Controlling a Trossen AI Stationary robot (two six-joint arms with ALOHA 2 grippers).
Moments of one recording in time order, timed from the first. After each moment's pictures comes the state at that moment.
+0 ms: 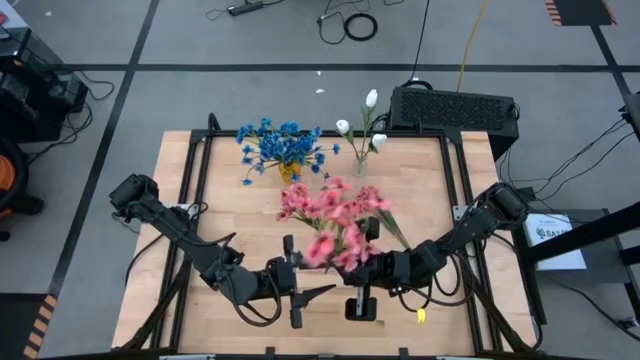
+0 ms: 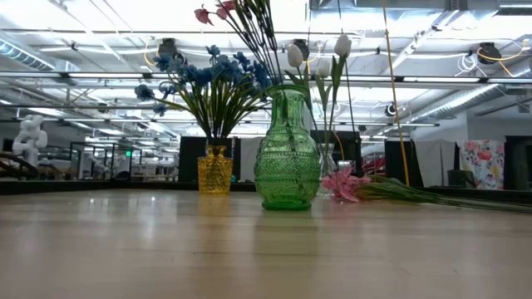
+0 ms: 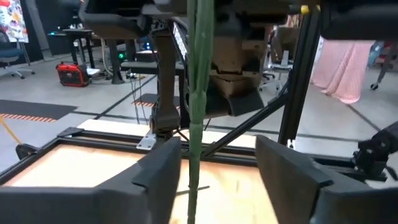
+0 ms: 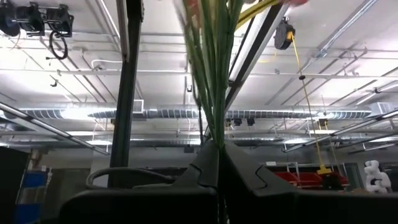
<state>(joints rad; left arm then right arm) -0.62 1.65 1.32 0.28 -0.74 -0.07 0.56 1.80 1.27 1.40 0.50 -0.41</state>
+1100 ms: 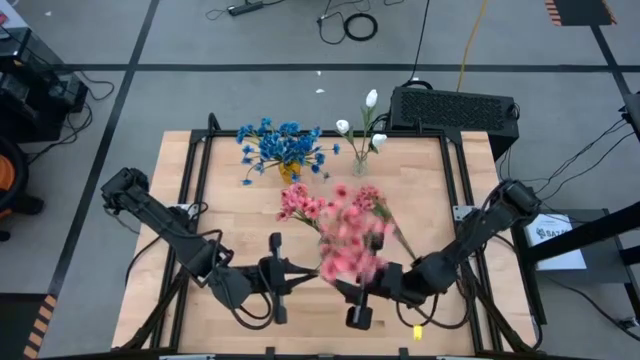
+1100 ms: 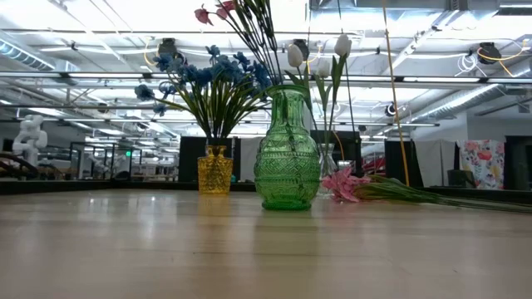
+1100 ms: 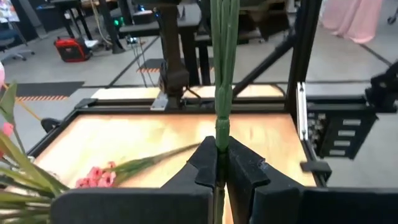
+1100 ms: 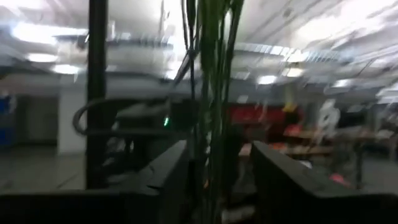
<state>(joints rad) -0.65 1.55 1.32 -0.09 -0.73 -0.15 0.64 1.72 1.27 1.04 0.79 -0.37</state>
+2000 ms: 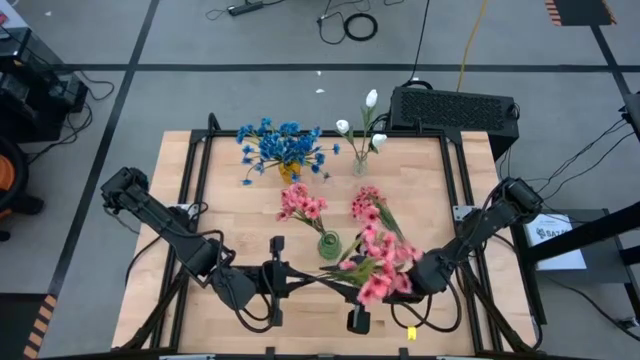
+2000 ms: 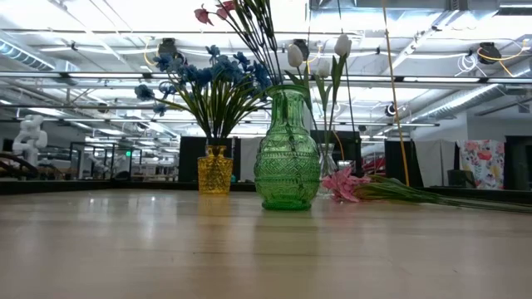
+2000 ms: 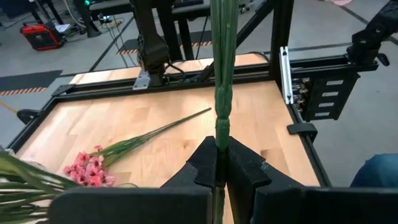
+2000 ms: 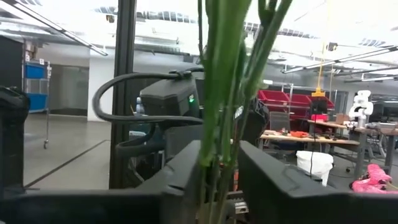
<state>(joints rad) -0.65 1.54 1.32 -0.21 -0.63 -0.15 0.63 1.68 1.27 0.81 0.69 -0.27</state>
